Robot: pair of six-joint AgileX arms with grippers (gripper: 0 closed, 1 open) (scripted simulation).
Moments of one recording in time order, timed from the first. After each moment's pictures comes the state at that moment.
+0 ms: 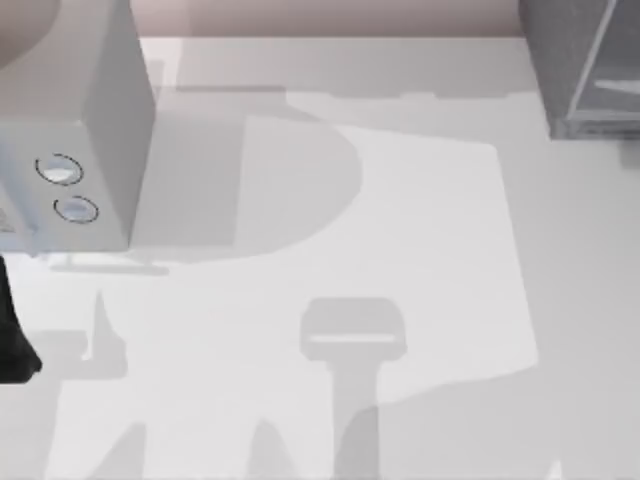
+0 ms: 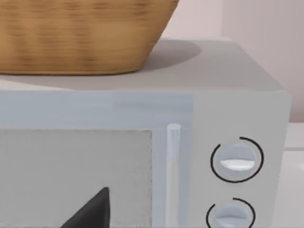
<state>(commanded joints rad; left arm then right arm) 0.00 0.00 0.00 0.00 0.00 0.00 -0.26 2.32 1.01 1.31 -0.22 0.01</state>
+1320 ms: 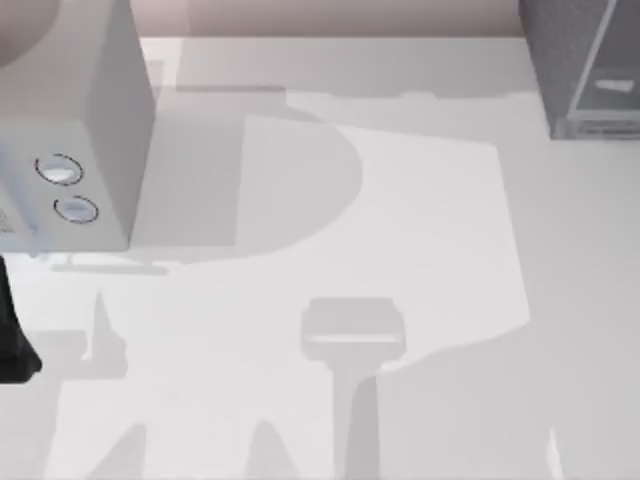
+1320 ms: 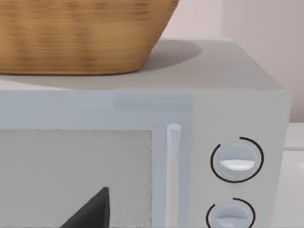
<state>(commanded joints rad) 0.00 0.00 0.00 0.00 0.00 0.00 -0.23 2.44 1.29 1.15 -0.19 0.00</state>
